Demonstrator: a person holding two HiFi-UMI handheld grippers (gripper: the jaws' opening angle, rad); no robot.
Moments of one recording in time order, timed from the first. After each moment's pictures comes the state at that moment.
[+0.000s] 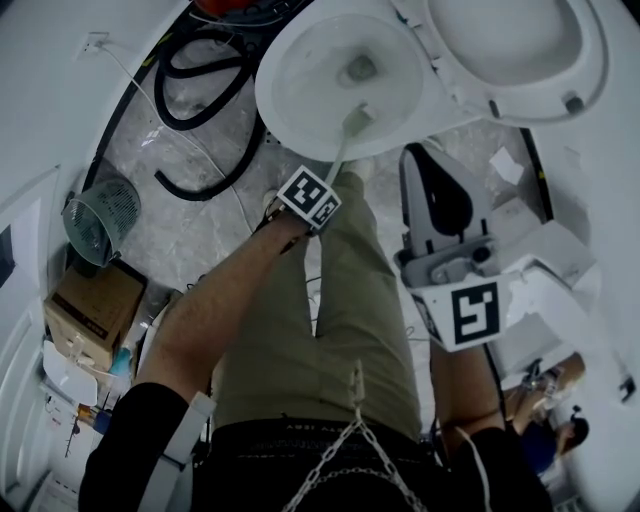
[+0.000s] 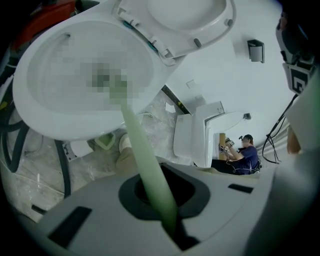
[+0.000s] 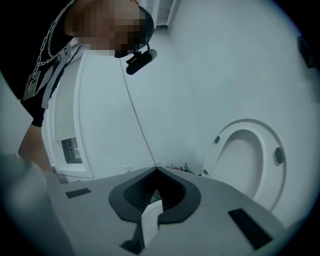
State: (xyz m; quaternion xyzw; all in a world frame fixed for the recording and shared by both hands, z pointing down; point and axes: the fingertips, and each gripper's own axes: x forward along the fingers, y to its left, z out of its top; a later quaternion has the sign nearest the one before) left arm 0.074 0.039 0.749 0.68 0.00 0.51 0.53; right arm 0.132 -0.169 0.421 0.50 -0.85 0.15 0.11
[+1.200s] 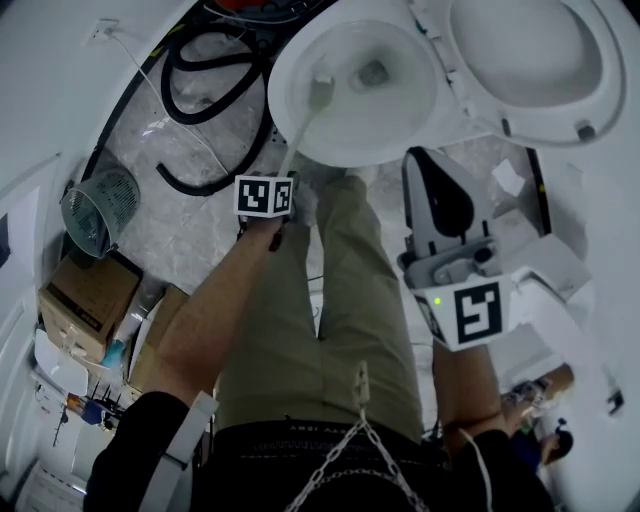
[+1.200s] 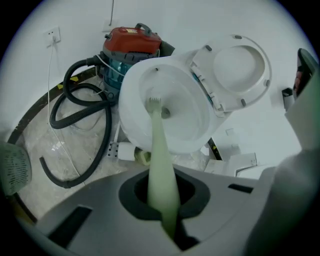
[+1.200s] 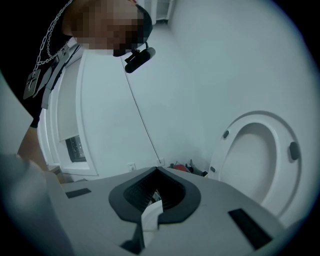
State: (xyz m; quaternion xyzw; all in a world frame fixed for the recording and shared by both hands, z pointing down) left arm -0.033 -0.041 0.777 0.63 -0.31 0.40 0.58; right arm 0.112 -0.183 0.437 0.47 -0.86 0.16 0.12
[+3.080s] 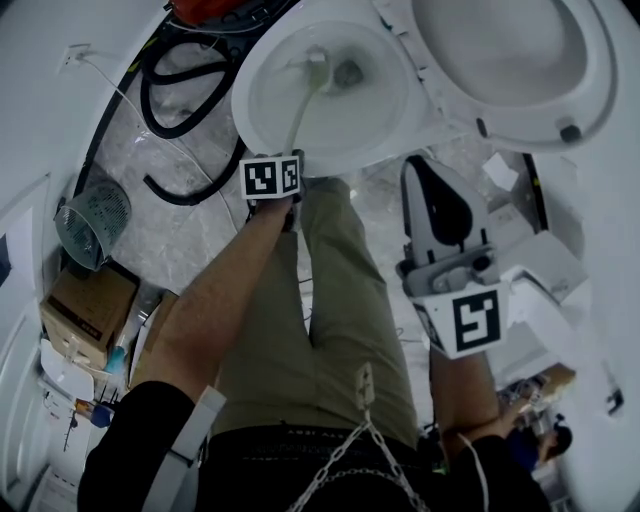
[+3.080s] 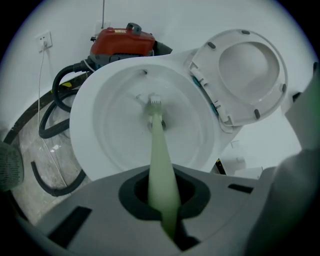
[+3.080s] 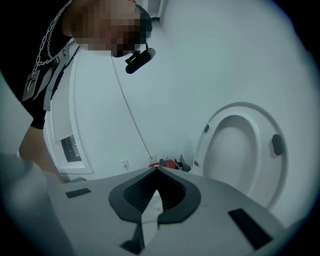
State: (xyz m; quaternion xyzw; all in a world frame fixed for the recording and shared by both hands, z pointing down) left arm 0.050 -0.111 0.808 0.63 -0.36 0.38 0.58; right arm 0.182 -0.200 0.458 0.49 -0.84 0.20 0.12
